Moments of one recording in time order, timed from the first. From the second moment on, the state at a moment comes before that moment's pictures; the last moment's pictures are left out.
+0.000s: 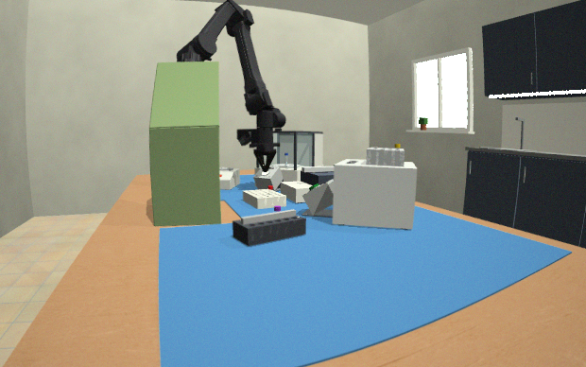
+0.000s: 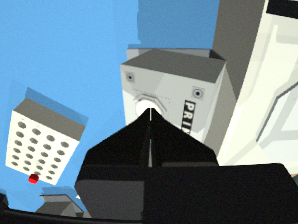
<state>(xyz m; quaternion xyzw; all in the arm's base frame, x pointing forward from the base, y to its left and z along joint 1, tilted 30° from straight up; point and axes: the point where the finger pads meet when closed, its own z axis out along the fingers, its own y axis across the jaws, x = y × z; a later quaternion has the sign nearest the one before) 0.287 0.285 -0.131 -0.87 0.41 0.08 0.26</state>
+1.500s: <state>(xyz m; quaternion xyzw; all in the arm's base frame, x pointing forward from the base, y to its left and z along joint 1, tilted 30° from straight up) 0.283 0.275 -0.121 -0.87 0.41 0.08 0.25</state>
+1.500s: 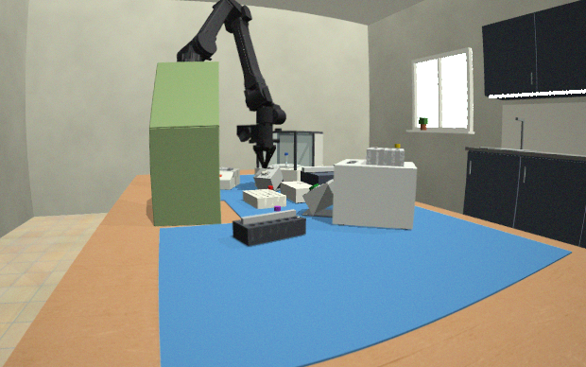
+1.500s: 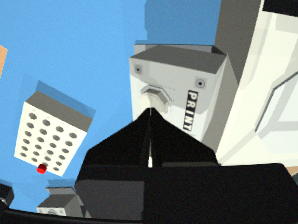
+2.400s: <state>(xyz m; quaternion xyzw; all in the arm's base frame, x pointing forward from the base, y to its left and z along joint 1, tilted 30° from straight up) 0.283 0.254 -0.084 -0.87 0.41 0.08 0.25</state>
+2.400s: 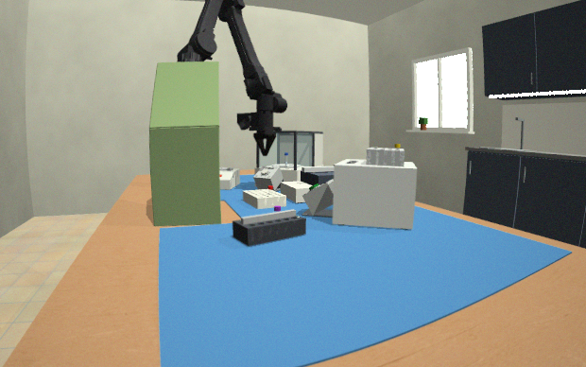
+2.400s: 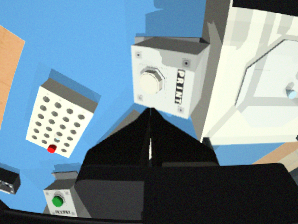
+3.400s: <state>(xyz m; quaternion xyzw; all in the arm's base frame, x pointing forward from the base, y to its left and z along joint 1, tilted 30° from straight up) 0.281 0.237 -0.054 -0.87 0.41 0.08 0.25</state>
